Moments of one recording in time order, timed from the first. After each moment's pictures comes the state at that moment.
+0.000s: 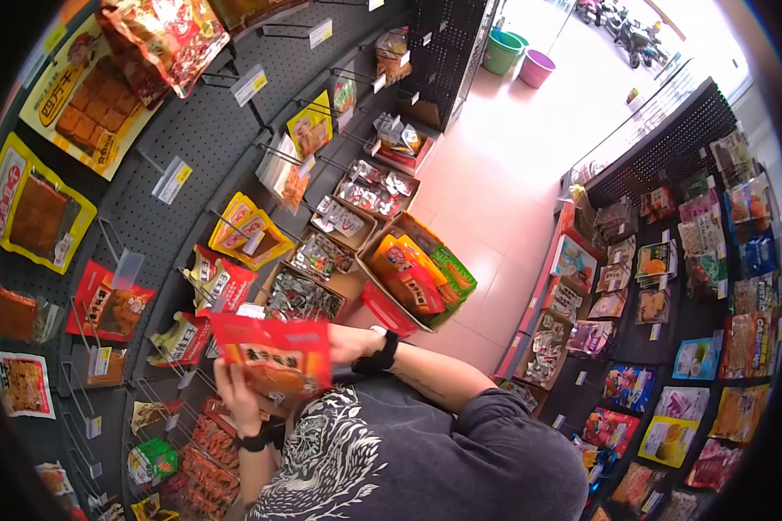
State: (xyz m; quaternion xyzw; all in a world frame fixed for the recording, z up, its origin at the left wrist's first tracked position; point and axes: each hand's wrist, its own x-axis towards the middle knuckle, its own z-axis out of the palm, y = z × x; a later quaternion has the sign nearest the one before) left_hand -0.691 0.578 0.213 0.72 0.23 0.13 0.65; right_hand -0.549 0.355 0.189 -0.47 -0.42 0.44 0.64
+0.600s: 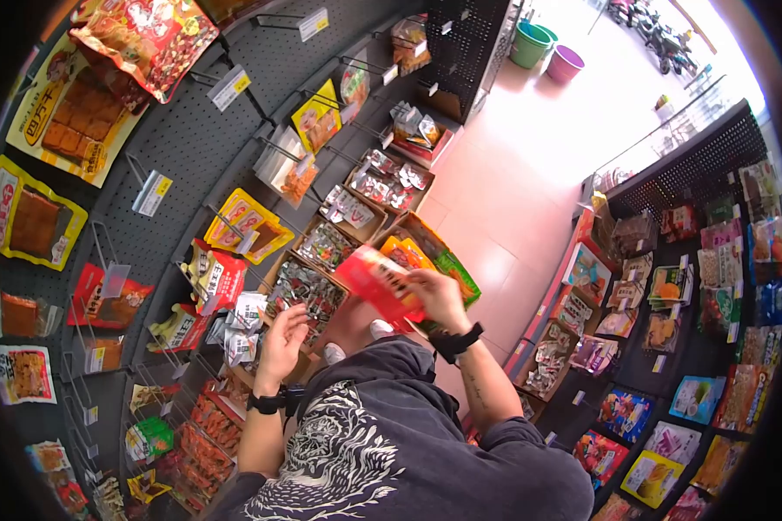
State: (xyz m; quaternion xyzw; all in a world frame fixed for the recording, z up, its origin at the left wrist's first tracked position) left_hand -0.584 0.489 0.198 0.80 0.06 -0.04 0.60; right_hand -0.499 0.187 0.151 -0.79 -0.02 0.11 0.60
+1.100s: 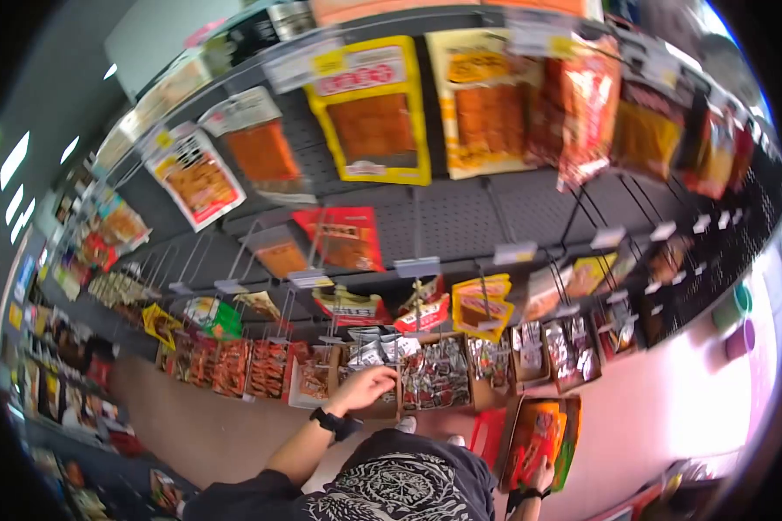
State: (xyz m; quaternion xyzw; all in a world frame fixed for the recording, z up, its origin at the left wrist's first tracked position) left_hand -0.688 0.639 0.186 0.84 0.22 0.06 0.49; right_hand -0.493 0.133 -0.095 -0.84 0.16 0.15 0.49
